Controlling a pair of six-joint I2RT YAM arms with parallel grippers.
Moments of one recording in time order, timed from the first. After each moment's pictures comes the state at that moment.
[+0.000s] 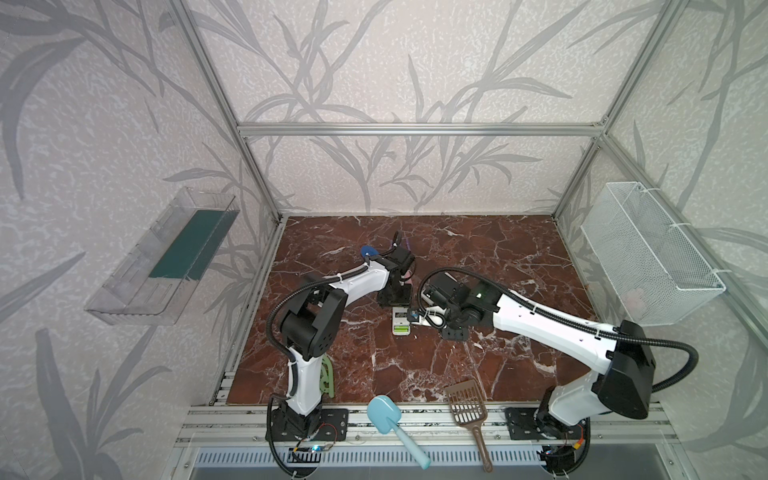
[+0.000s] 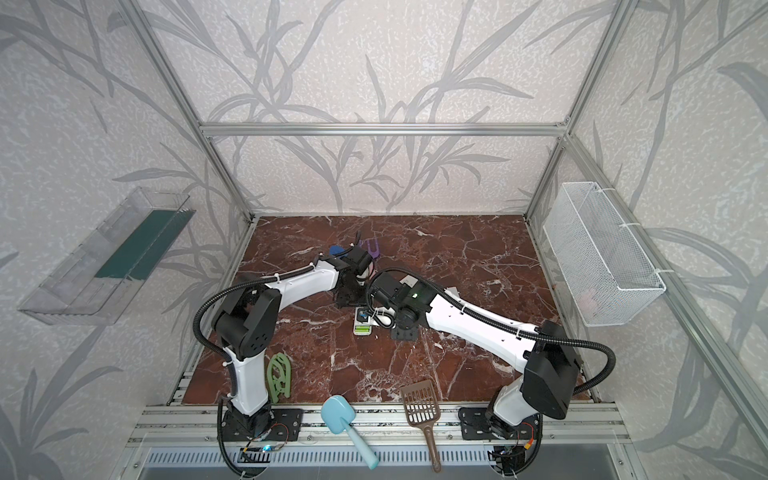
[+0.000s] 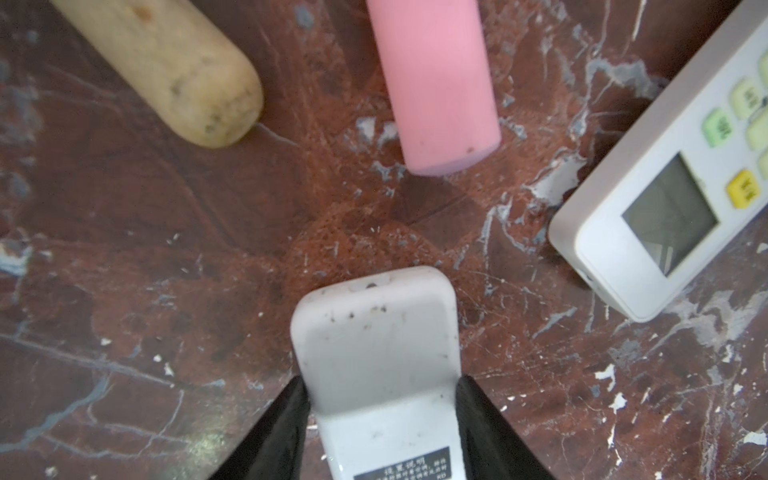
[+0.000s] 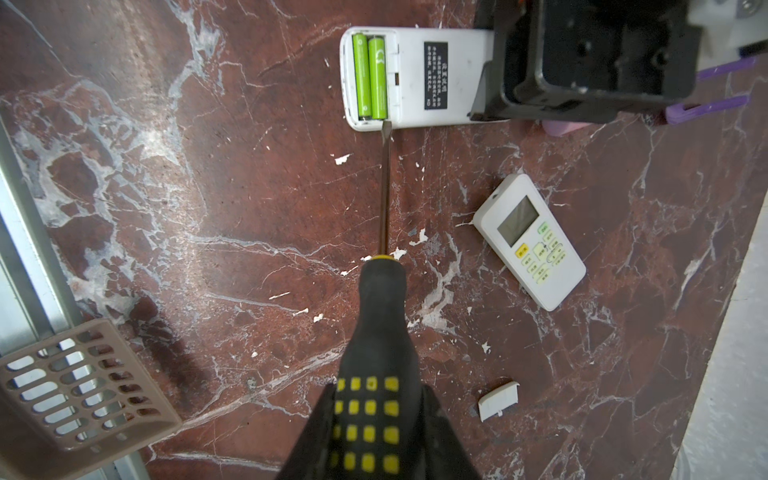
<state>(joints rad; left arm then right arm) -0.57 1.96 1.35 -0.74 0.09 -0.47 0.95 1.52 1.26 -0.99 0.14 -0.60</state>
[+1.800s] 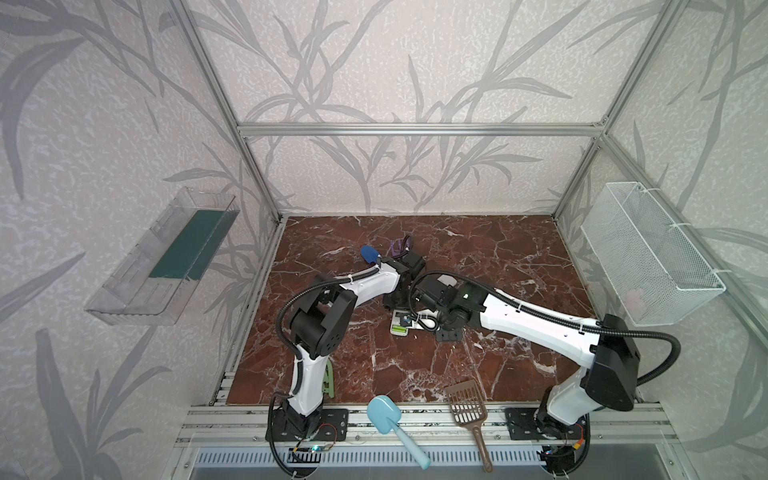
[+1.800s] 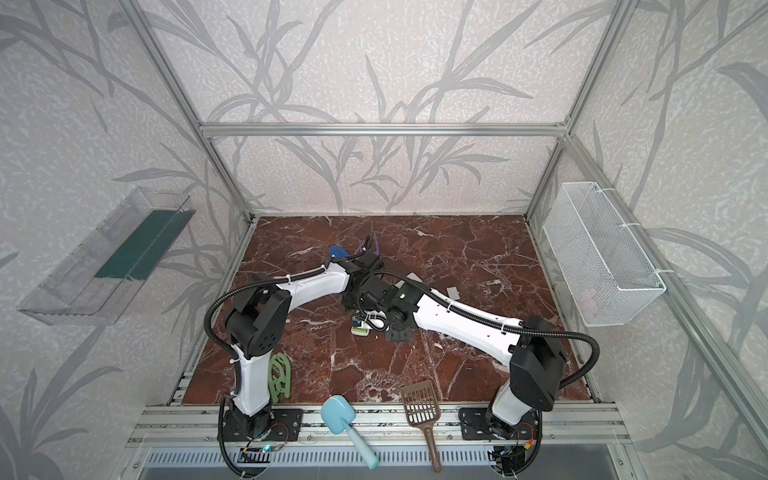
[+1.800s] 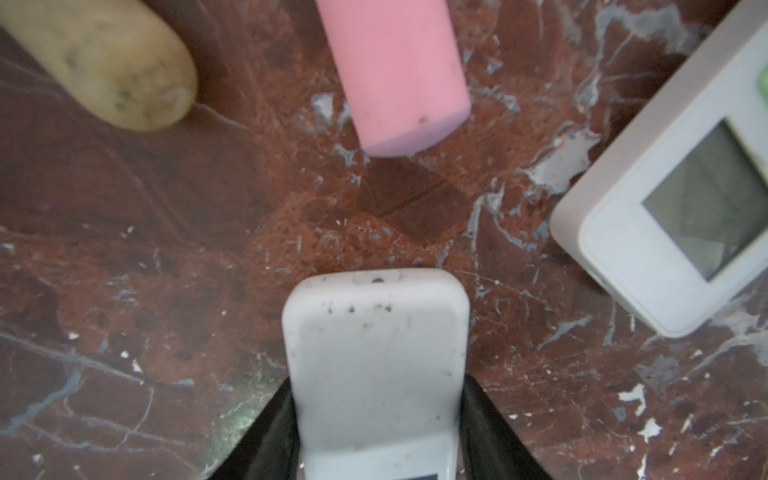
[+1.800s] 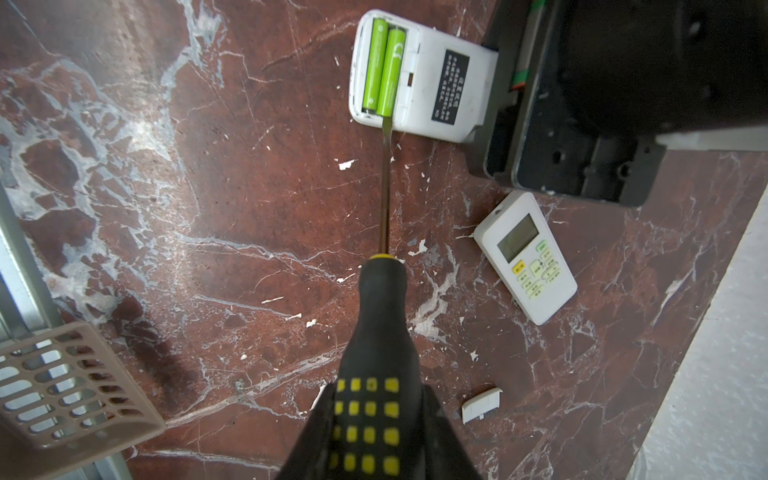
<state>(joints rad) -0.63 2.01 1.40 -0.79 -0.01 -0.49 0.99 1.61 1.34 -1.03 0.19 -0.62</state>
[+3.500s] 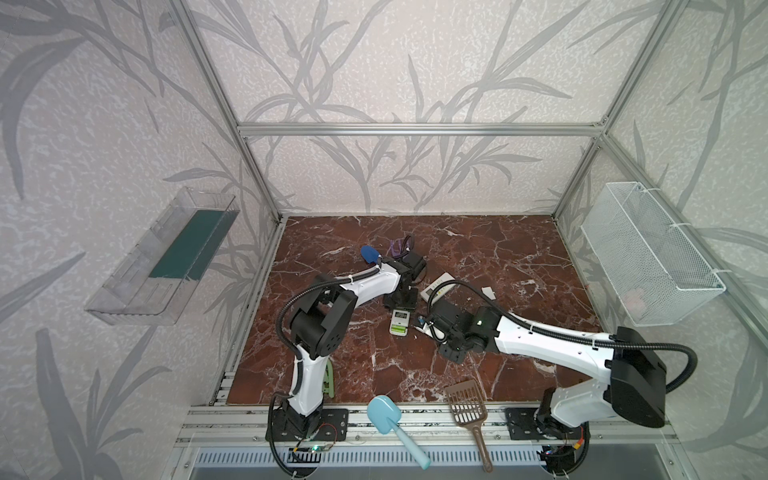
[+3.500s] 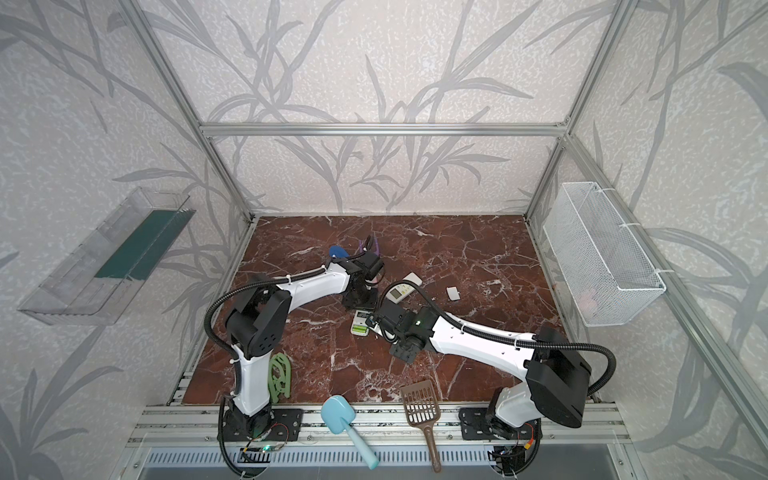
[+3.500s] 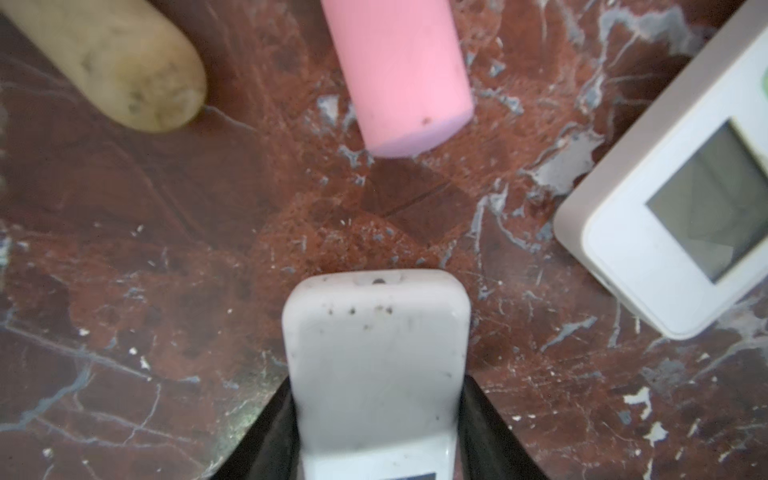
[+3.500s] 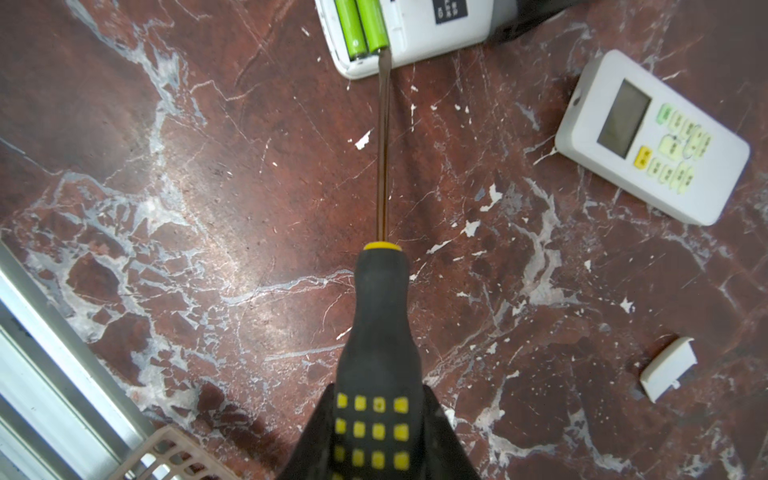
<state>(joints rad) -0.63 2.01 1.40 -0.79 -0.03 -0.50 1.02 1.45 0.96 -0.75 0.13 -0.10</state>
